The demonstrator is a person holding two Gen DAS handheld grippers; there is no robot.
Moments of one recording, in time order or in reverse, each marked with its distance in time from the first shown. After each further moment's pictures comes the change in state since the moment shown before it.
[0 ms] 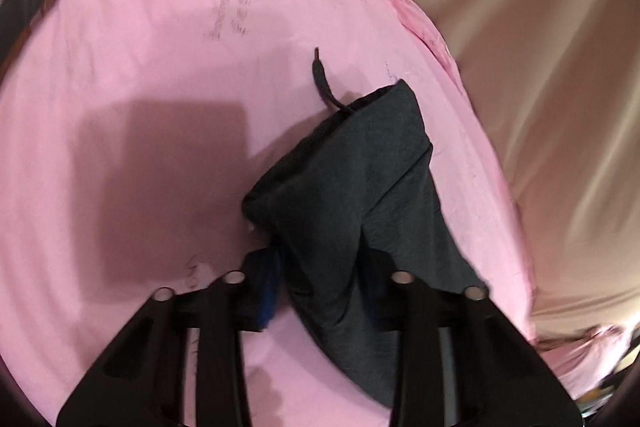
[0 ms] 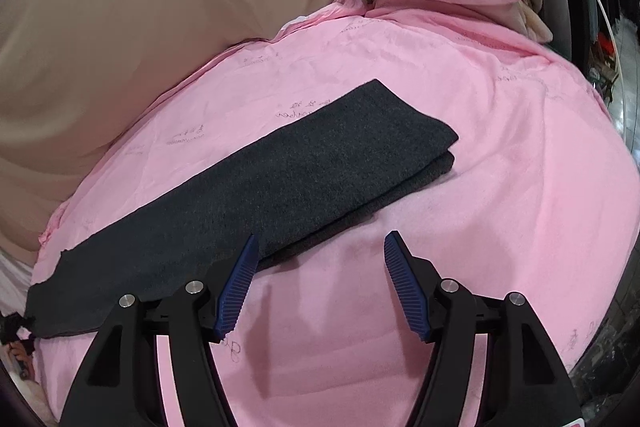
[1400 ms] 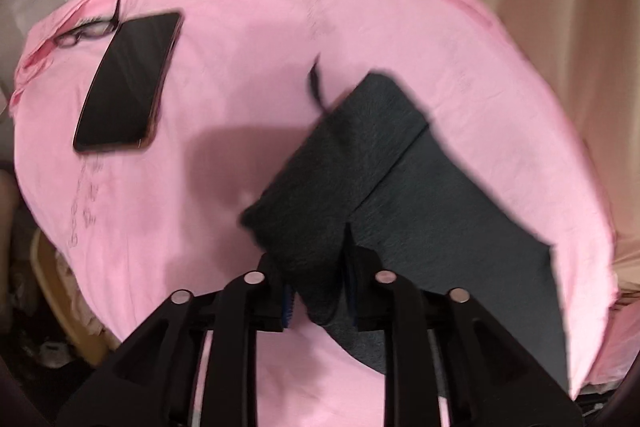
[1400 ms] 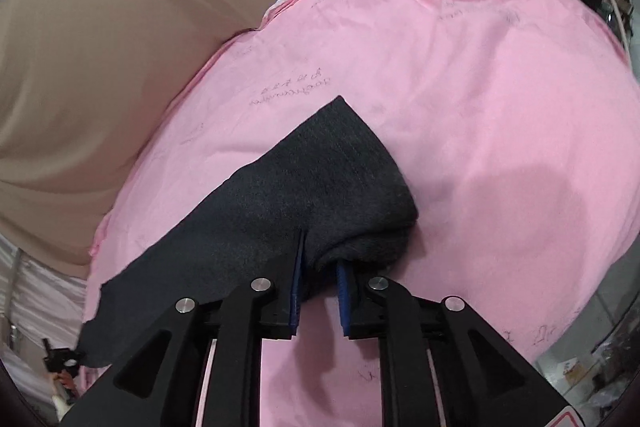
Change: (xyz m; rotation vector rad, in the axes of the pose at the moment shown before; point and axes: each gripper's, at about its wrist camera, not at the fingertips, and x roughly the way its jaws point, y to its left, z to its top) left arm -0.072 -0.002 -0.042 0.196 0.039 0.404; right arm -0.022 -0.061 0.006 0.140 0.110 0.218
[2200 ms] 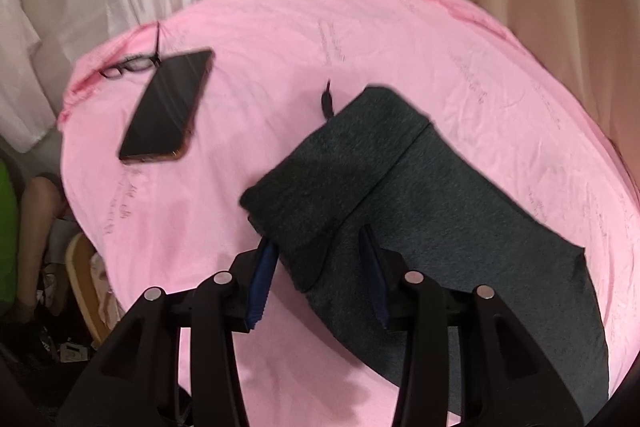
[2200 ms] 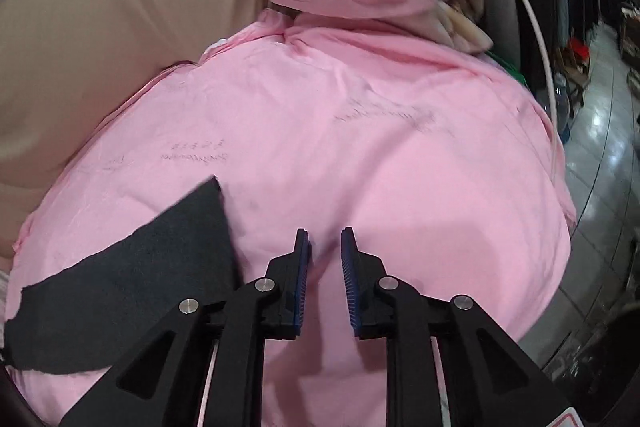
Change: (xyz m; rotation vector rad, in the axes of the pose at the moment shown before) left arm -0.027 -0.036 -0.023 0.031 -0.202 0.173; right arm -0.033 -0.026 0.047 -0.131 -0.178 -0.299
